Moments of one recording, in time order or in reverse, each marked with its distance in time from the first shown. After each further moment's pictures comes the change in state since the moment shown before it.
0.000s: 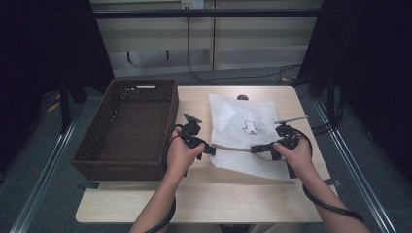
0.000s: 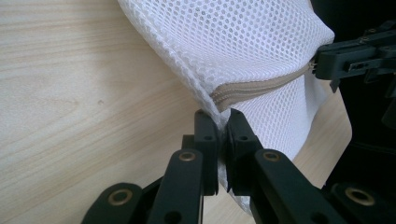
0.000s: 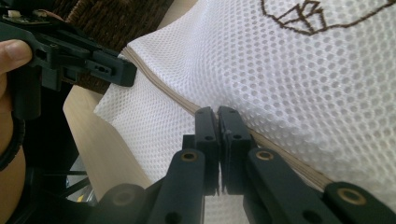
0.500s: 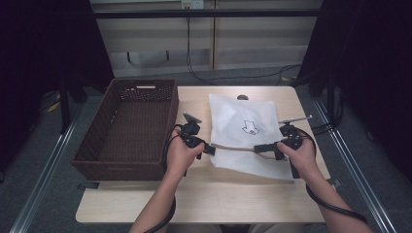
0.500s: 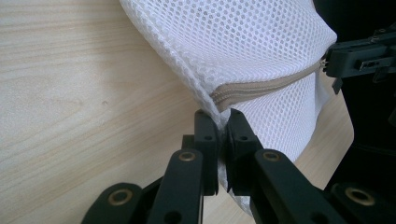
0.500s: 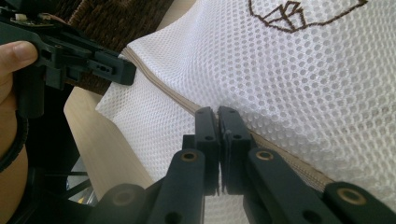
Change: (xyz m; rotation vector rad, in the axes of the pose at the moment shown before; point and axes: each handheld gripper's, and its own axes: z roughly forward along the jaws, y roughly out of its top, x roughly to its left) left arm 0.002 0.001 0.000 -0.001 0.008 -0.010; right arm -0.004 -0.002 -0.008 -0.014 -0.002 0.005
